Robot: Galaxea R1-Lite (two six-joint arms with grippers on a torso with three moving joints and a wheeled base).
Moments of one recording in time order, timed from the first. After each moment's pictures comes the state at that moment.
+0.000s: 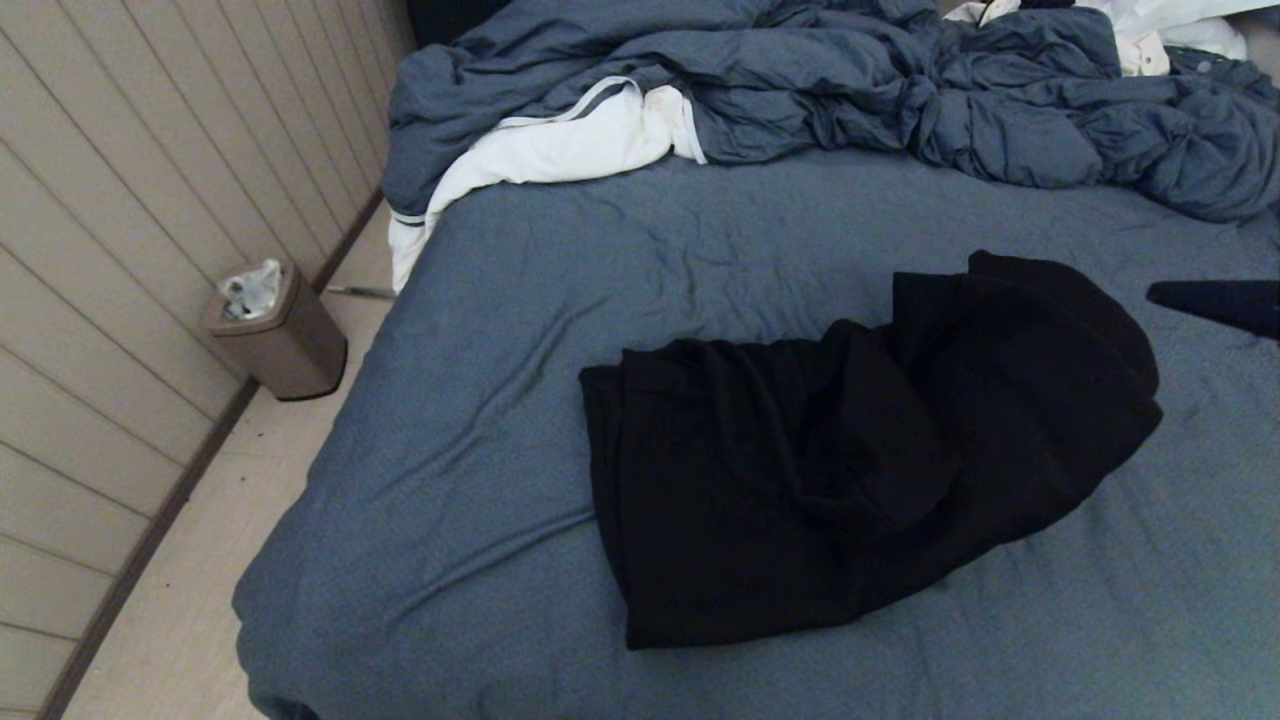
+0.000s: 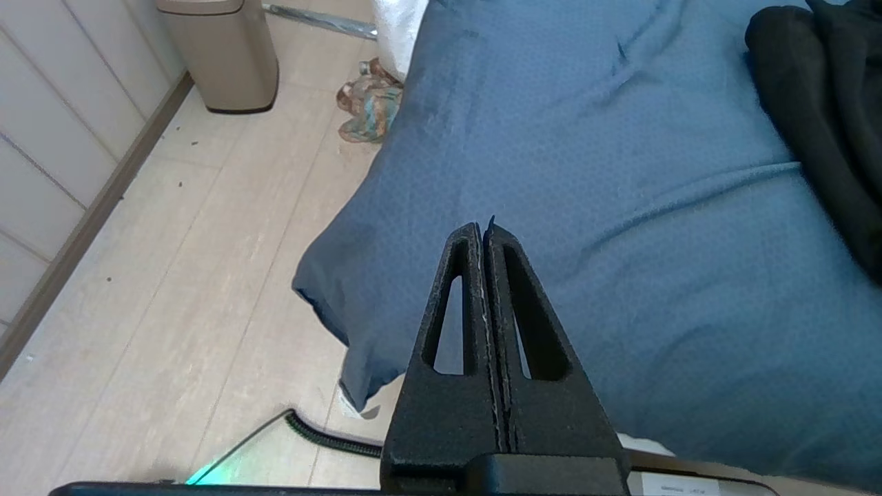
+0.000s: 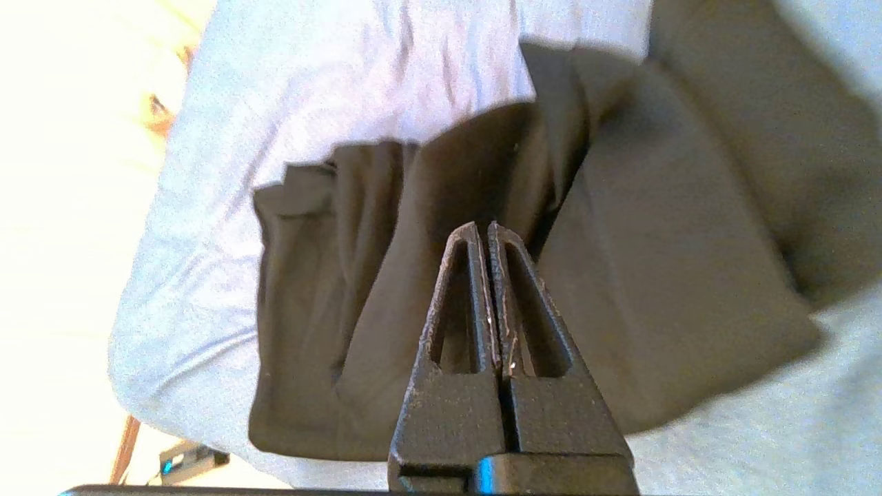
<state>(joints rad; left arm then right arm) 0.00 0.00 0.00 -0.01 0.01 -0.10 -0.16 1.17 -1.02 0.01 0.46 0.26</state>
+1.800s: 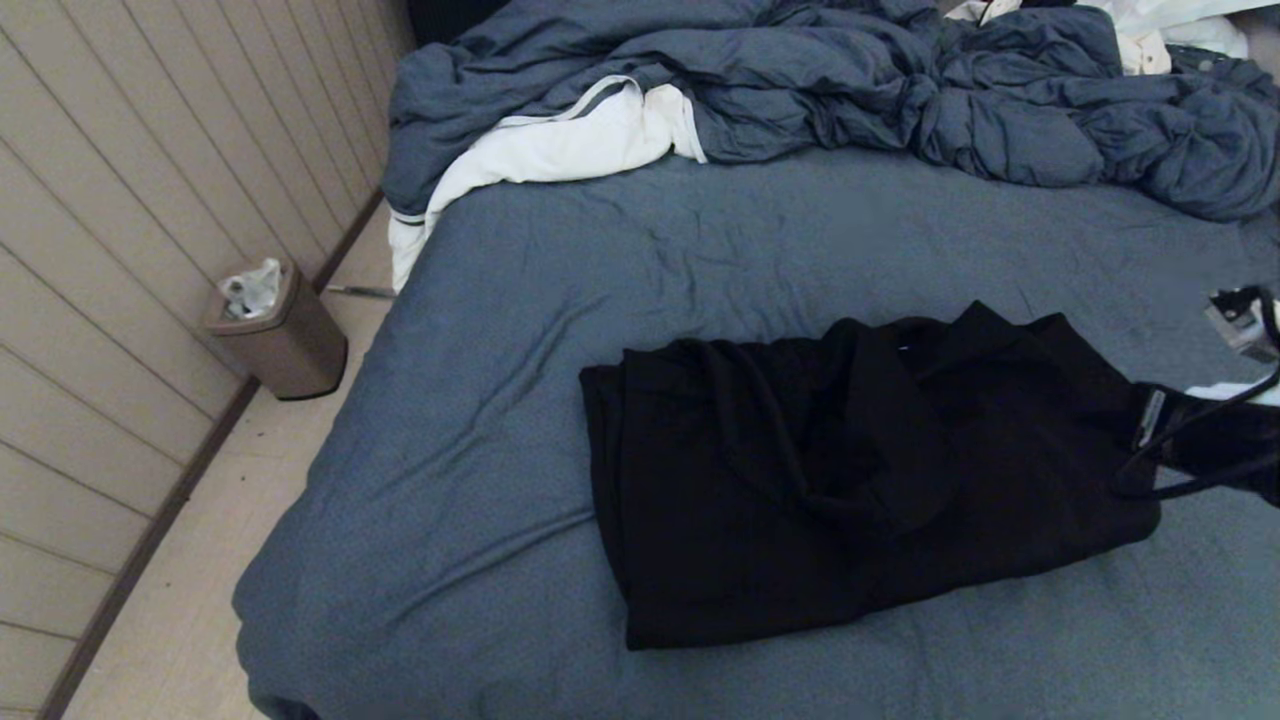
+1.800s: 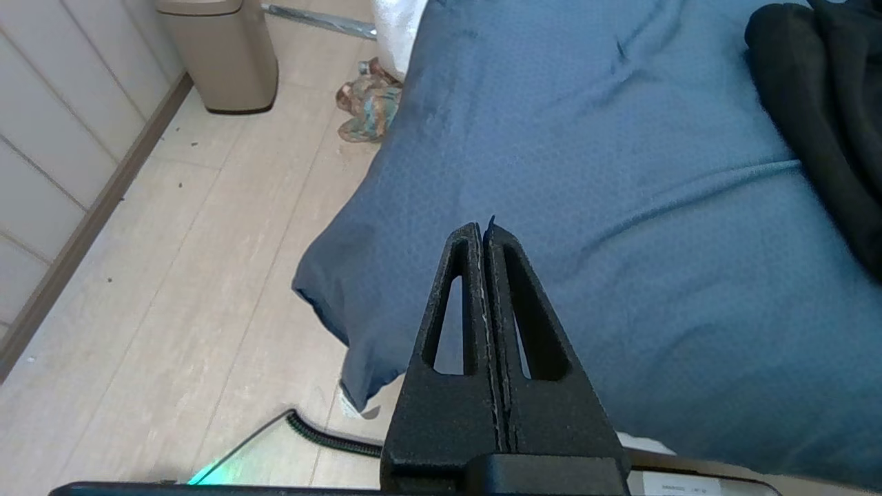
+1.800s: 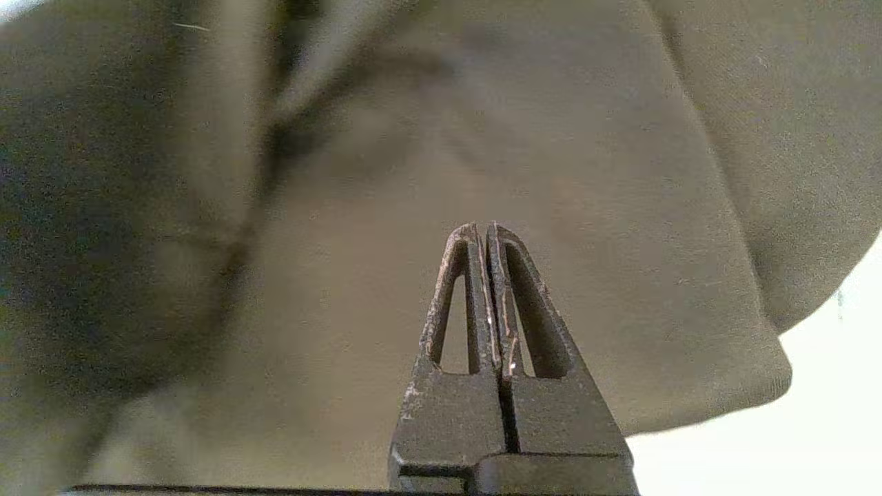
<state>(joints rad) 0.00 0.00 0.00 -0.01 0.01 -0.10 -0.28 1.45 -0.80 -0.22 0.31 0.18</state>
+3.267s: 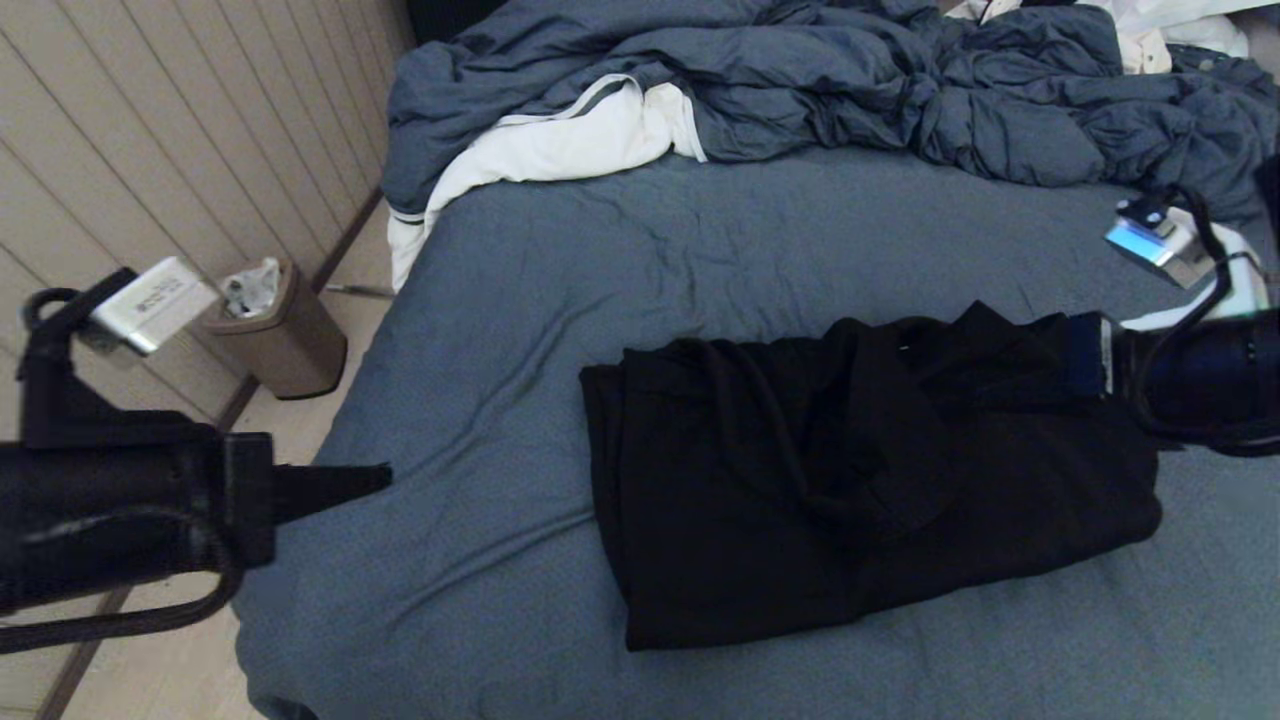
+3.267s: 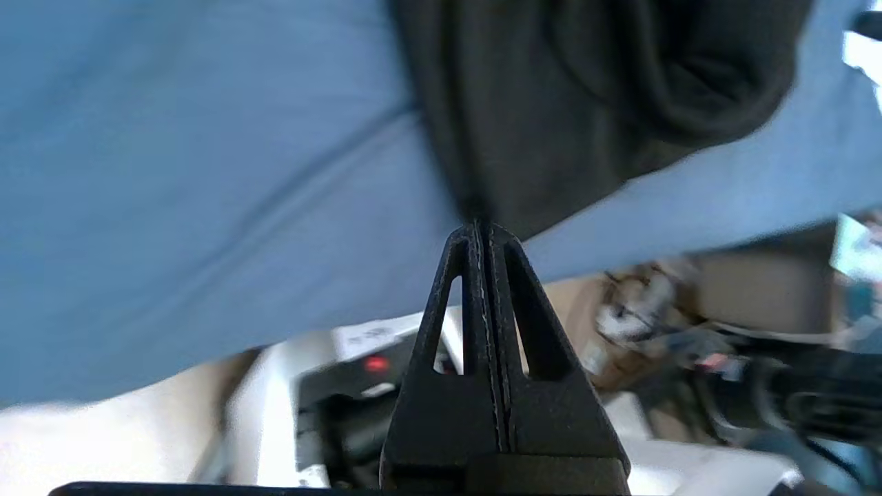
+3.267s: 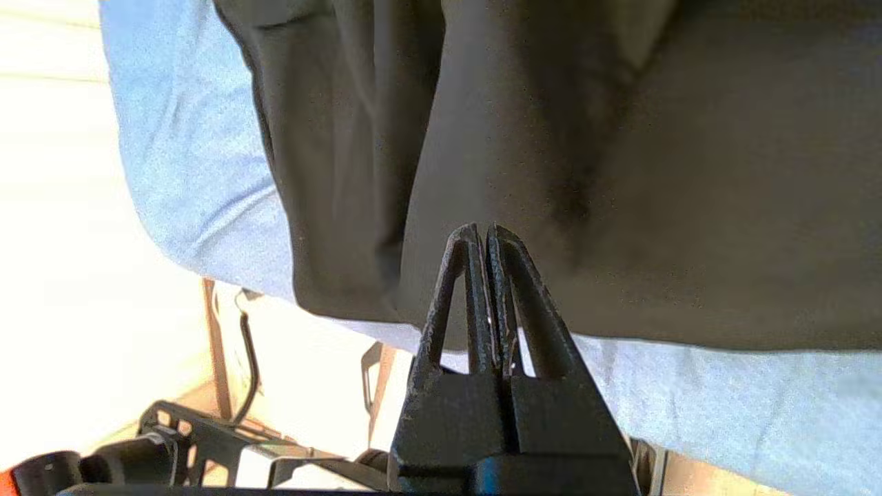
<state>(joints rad) -0.57 1.20 -0.91 0.17 -0.15 -0.43 0.12 1.40 -1.24 0.46 0.34 0.34</state>
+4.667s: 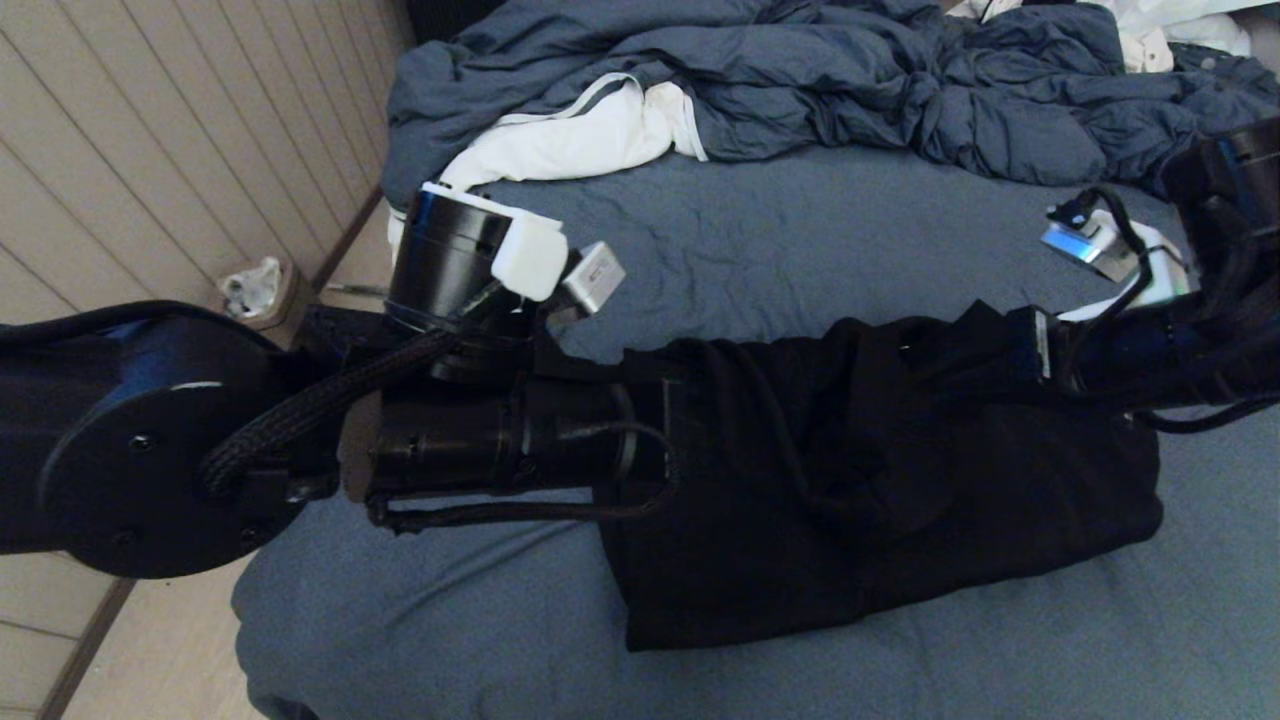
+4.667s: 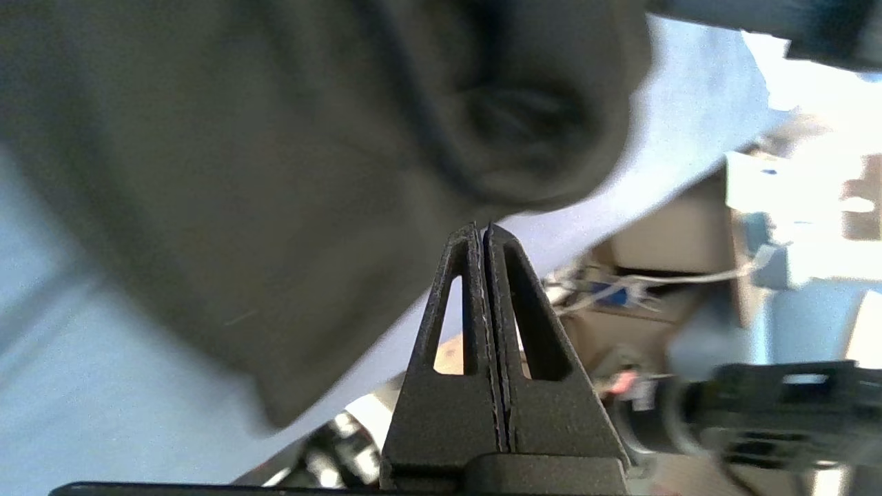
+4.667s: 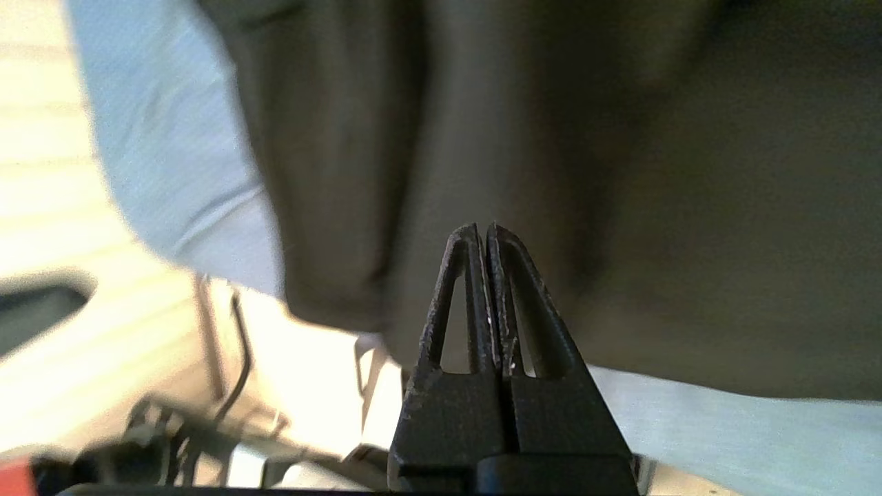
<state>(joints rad) -0.88 1.72 -1.24 -0.08 -0.14 -0.50 0.12 1.51 -1.34 0.51 0.33 0.32</state>
